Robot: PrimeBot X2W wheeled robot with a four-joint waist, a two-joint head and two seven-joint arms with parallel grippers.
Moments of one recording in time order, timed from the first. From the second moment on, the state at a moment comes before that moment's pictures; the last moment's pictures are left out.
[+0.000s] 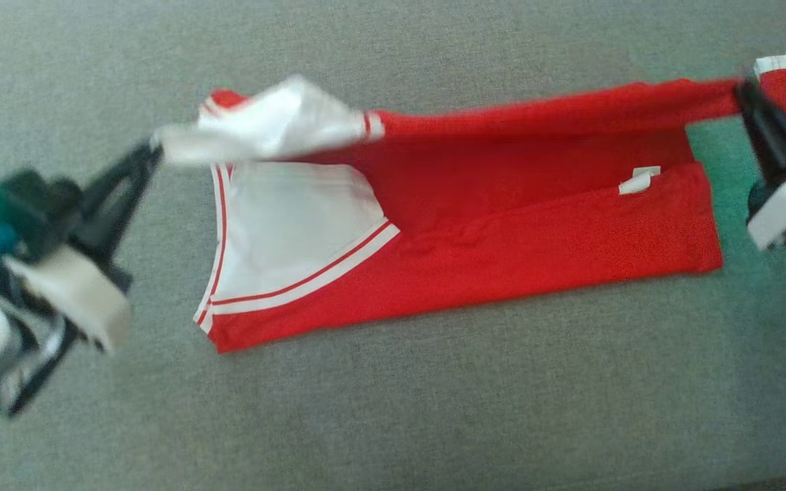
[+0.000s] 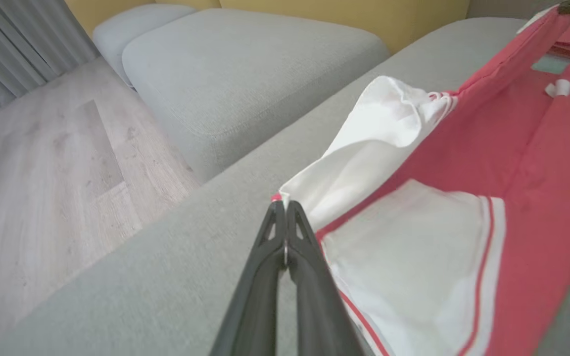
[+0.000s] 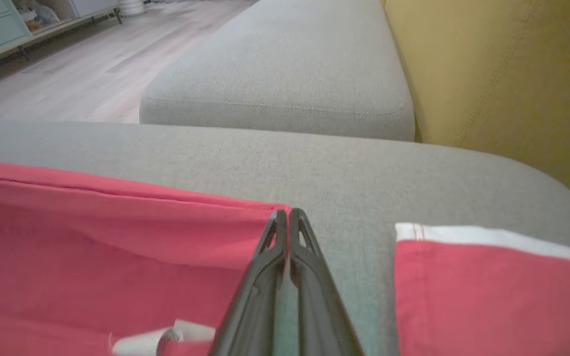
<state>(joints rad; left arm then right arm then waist) -0.77 1.00 -1.03 -0.14 -0.80 0.18 0.08 -0.81 -0.71 0.93 0.67 0.97 0.13 -0.25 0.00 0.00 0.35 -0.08</state>
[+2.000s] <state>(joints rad) 0.03 0.11 -0.29 -0.04 -0.22 0.23 -0.26 -0.37 -0.29 0.08 0.85 0.60 0.13 -0.13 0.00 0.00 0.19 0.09</state>
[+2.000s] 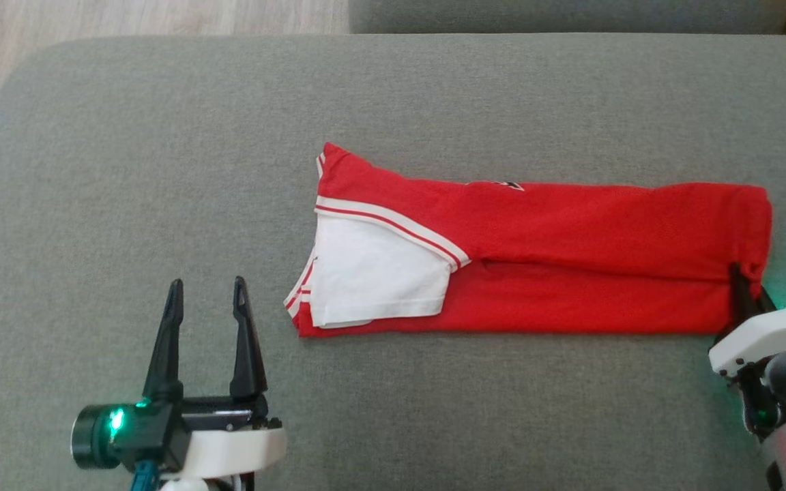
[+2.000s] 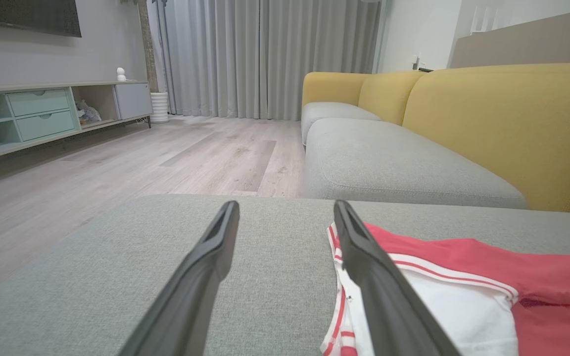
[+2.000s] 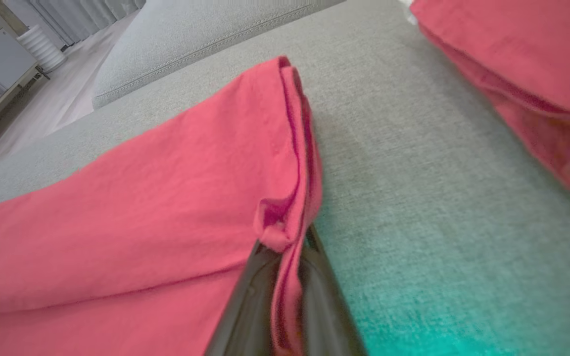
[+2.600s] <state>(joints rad) 0.03 0.07 -0.22 -0.01 -0.16 0.14 -0.26 -0.43 -0.48 0.06 0.53 0.60 0.13 0.00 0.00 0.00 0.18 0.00</state>
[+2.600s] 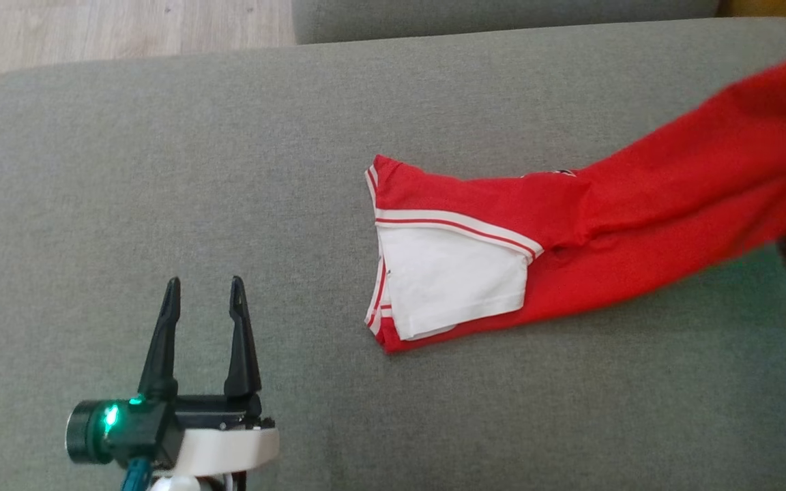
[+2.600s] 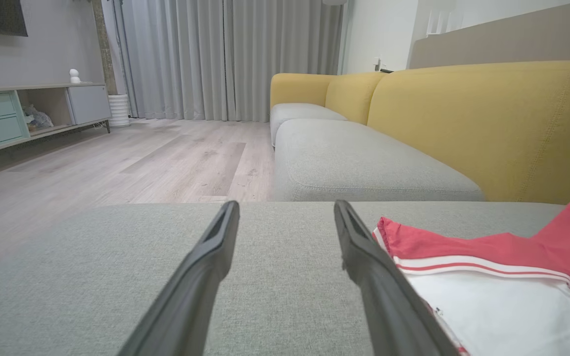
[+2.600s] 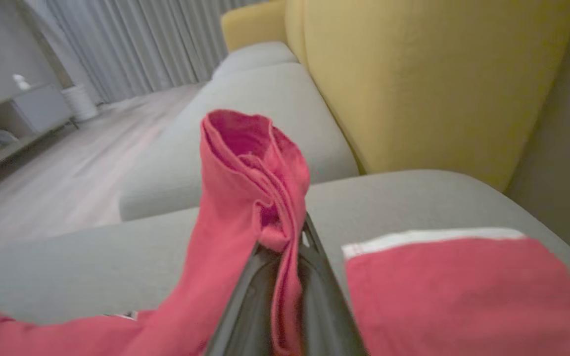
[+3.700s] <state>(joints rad) 0.02 0.05 -0.26 0.06 -0.18 0.11 -0.26 -0.39 -0.06 0.43 0.37 0.67 0.13 0.06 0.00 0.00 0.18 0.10</state>
